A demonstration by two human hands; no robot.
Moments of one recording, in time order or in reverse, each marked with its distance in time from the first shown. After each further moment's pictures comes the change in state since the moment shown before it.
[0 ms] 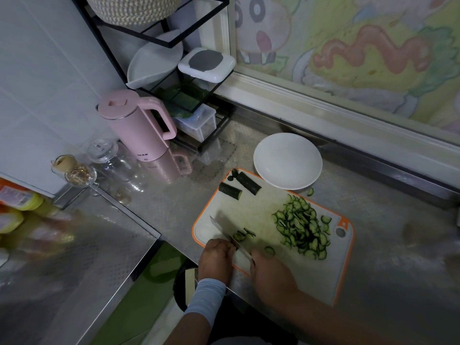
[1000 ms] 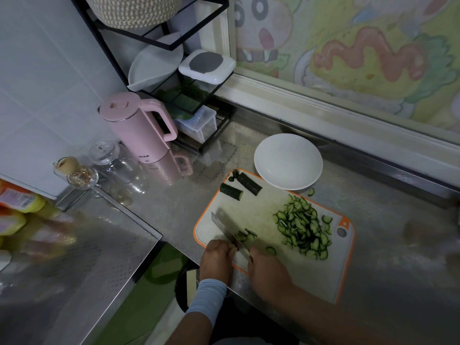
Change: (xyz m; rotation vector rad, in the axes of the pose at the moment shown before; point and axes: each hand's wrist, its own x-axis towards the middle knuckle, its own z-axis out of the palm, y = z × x) left_hand -0.001 0.000 -0.003 -0.032 0.031 0.049; right_hand 0.012 -0.004 0.008 0.059 0.001 0.029
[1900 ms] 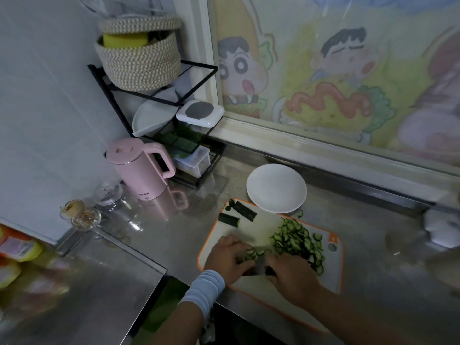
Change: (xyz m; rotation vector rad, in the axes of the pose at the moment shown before) left_hand 0.053 0.028 -0.058 0.027 -0.233 0.345; right_hand -0.007 0.025 -0.062 -0.312 0.255 -0.284
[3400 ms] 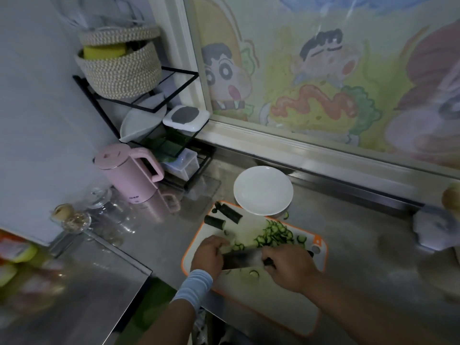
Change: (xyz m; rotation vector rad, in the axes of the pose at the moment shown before) left_hand 0.013 0.026 0.013 -0.081 0.118 -0.315; right_hand -0.004 0.058 -0.037 0.096 -0.073 -0.042
